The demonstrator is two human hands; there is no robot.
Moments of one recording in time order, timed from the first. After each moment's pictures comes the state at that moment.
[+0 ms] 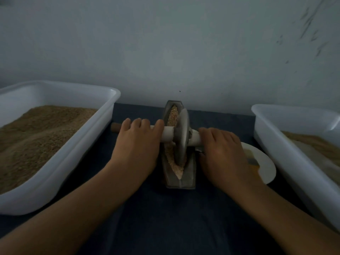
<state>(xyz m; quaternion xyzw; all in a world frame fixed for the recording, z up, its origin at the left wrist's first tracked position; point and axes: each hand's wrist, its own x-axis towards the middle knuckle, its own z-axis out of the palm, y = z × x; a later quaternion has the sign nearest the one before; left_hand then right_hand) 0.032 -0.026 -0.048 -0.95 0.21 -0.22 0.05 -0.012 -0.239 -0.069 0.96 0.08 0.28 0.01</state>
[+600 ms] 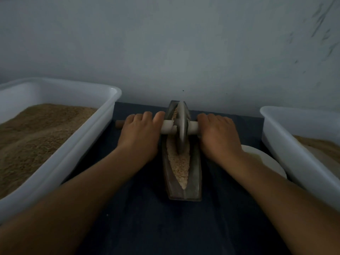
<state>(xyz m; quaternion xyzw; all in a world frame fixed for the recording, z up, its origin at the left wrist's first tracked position) 0.093 -0.030 -0.064 -0.96 0.20 -0.21 0.00 0.063 -0.241 -0.058 0.96 0.06 0.27 0.08</state>
